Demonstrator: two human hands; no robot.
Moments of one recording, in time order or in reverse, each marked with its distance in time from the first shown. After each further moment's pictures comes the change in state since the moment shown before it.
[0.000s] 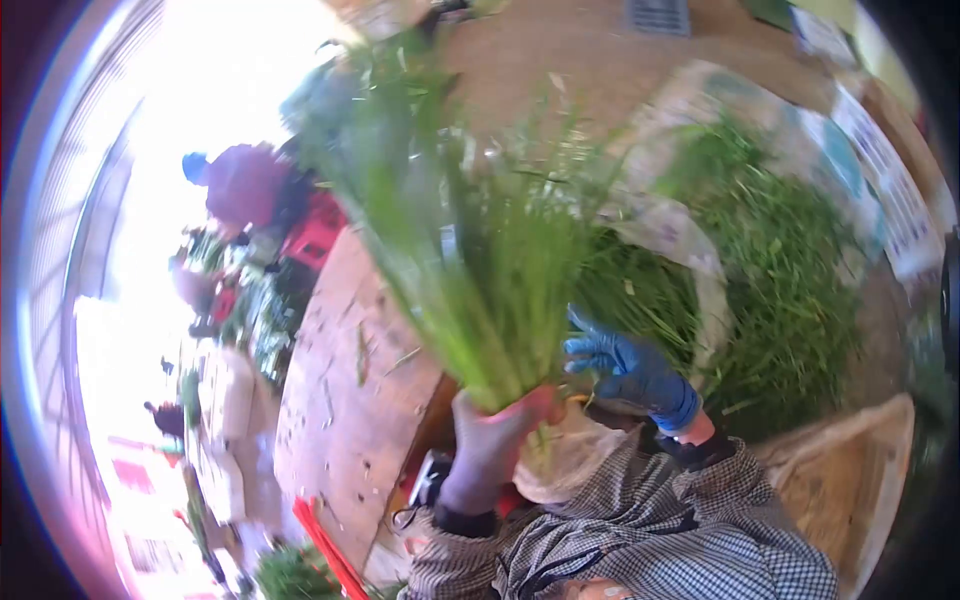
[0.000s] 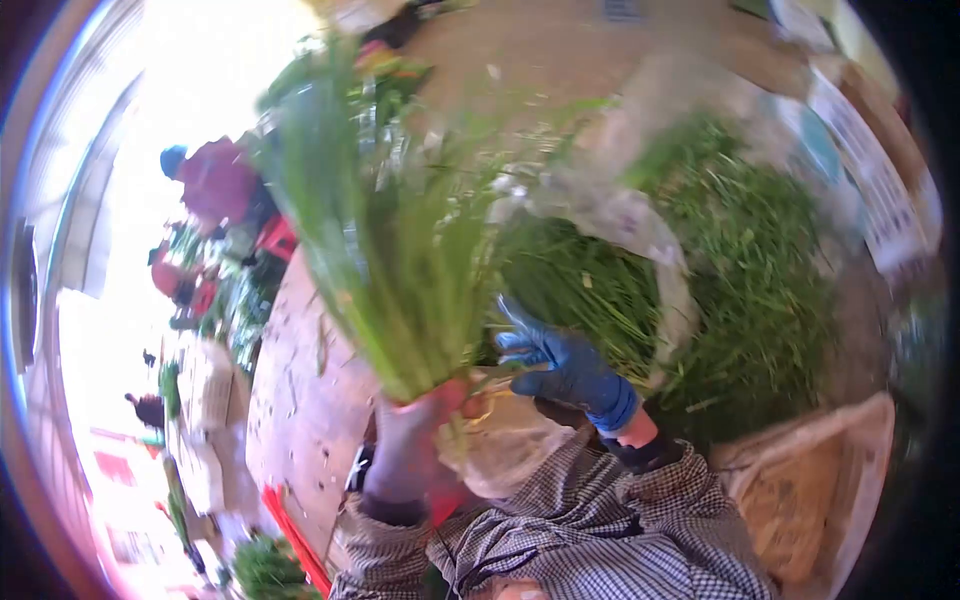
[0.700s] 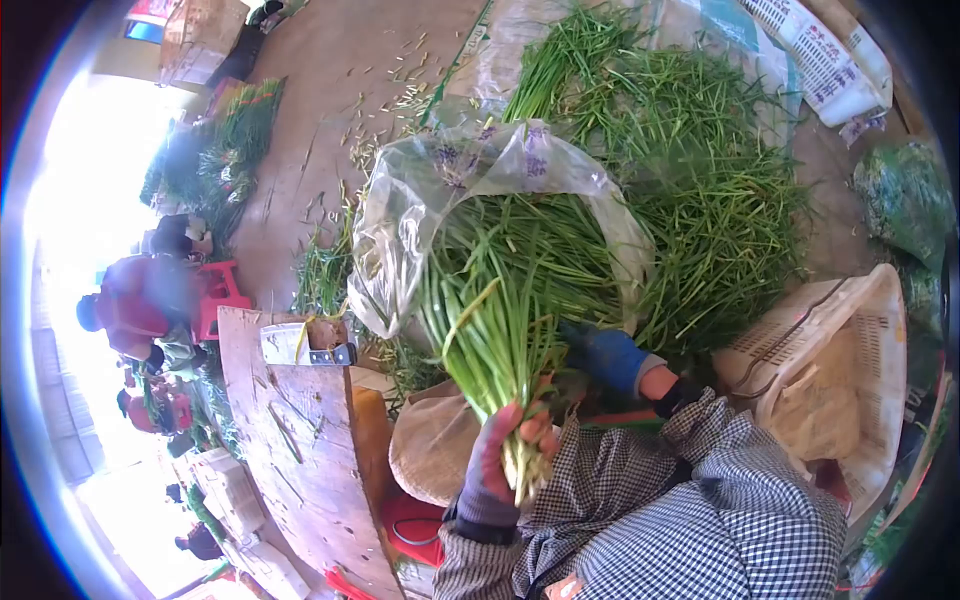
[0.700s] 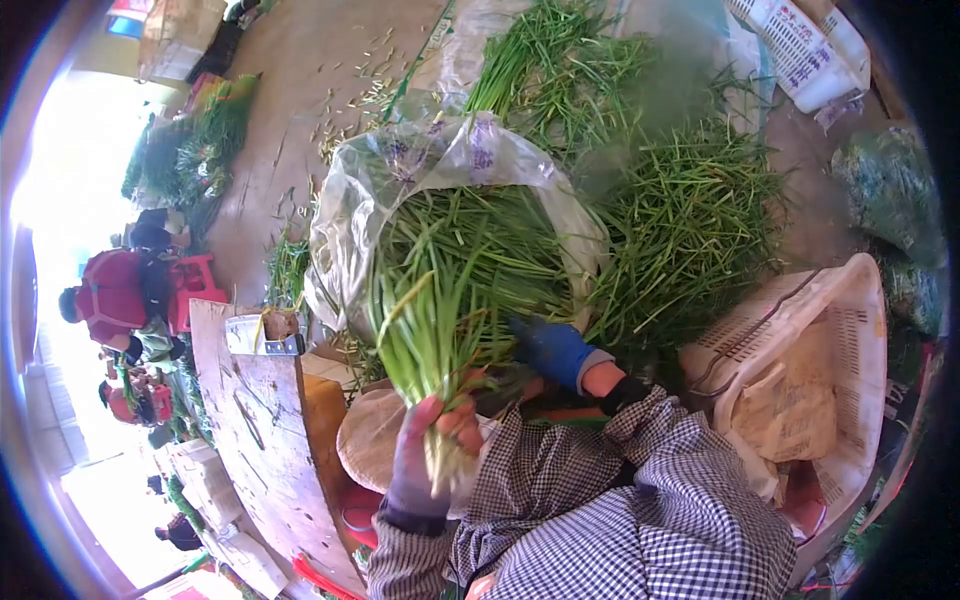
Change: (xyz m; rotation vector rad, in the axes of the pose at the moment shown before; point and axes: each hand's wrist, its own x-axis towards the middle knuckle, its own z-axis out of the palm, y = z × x) left_hand 0.040 -0.104 0.053 -0.775 -0.180 -0.785; right_hand -0.073 0.156 -0.139 -1.195 0.175 0.325
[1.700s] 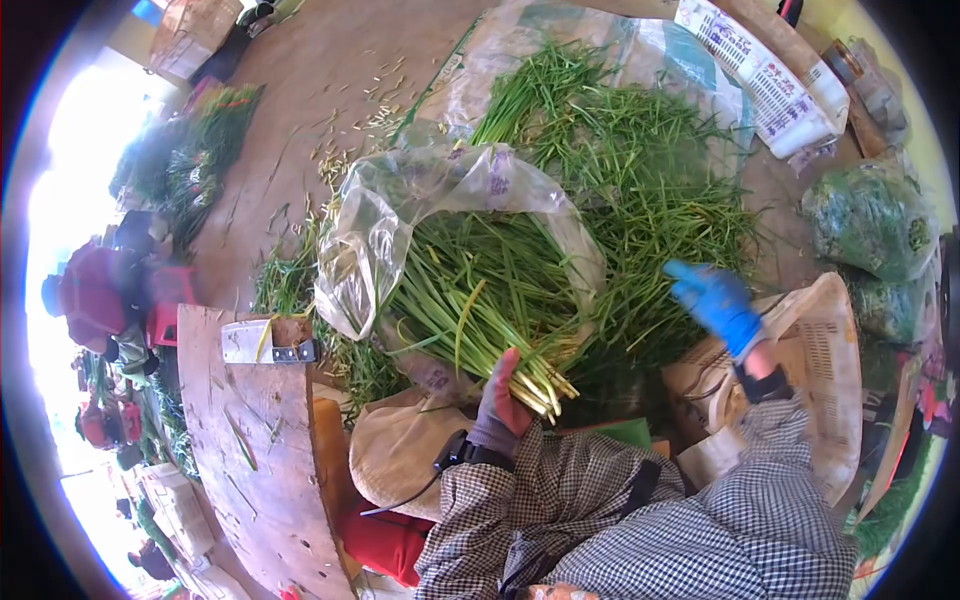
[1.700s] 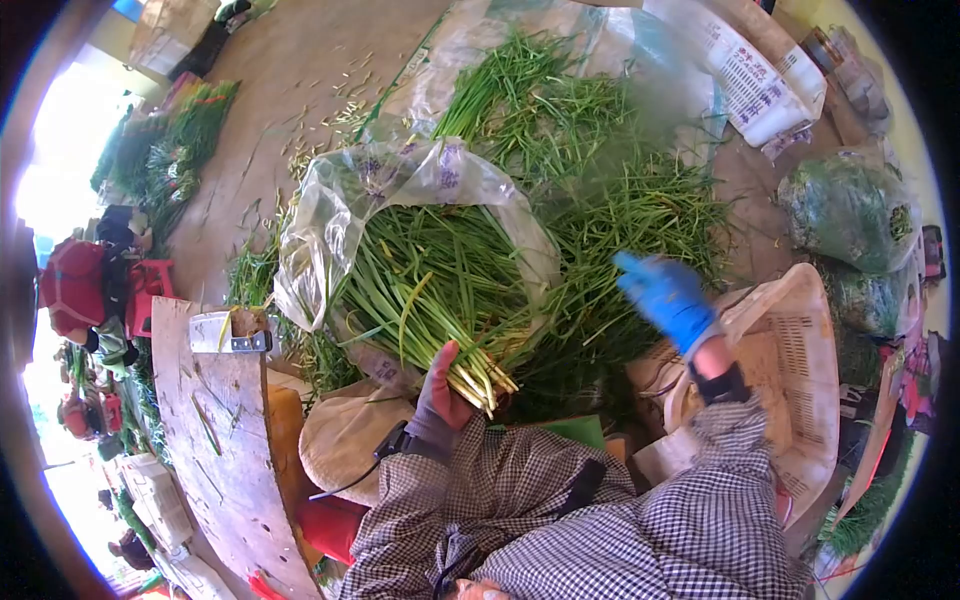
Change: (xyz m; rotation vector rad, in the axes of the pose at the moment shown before) left_hand 0.116 -0.034 -0.072 0.058 -0.098 -0.035; right_hand -0.113 0.025 -0.209 -0.352 0.377 0.266
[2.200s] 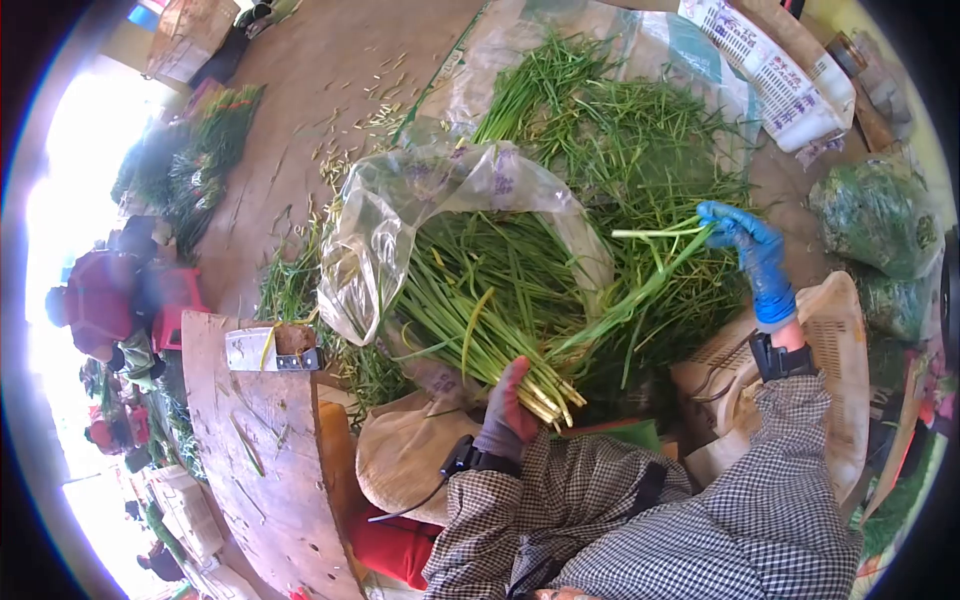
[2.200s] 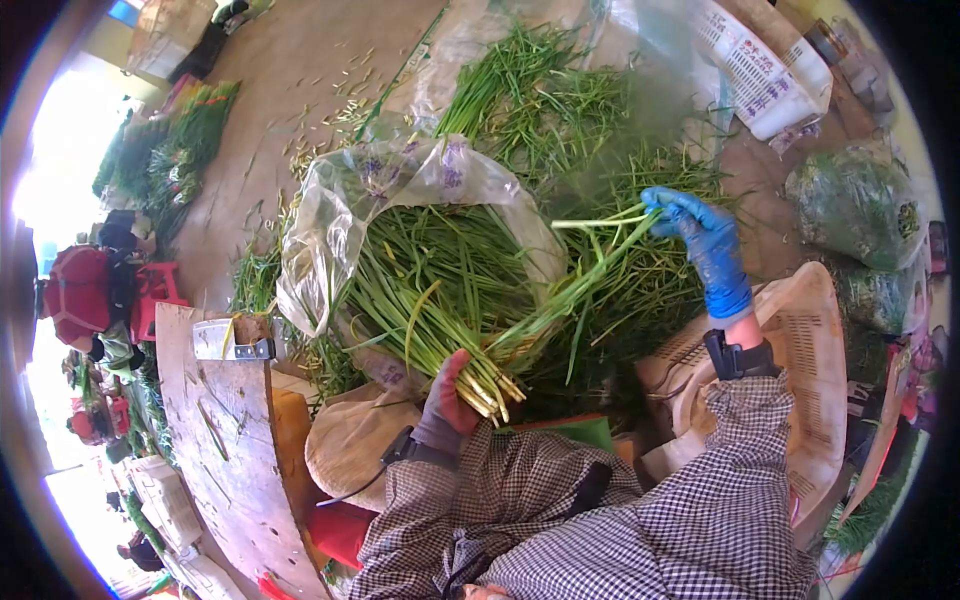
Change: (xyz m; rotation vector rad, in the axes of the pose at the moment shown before) left_hand 0.003 -0.002 -0.004 -0.002 0.066 -0.003; right_hand 0.038 0.026 -0.031 0.958 0.277 -0.100
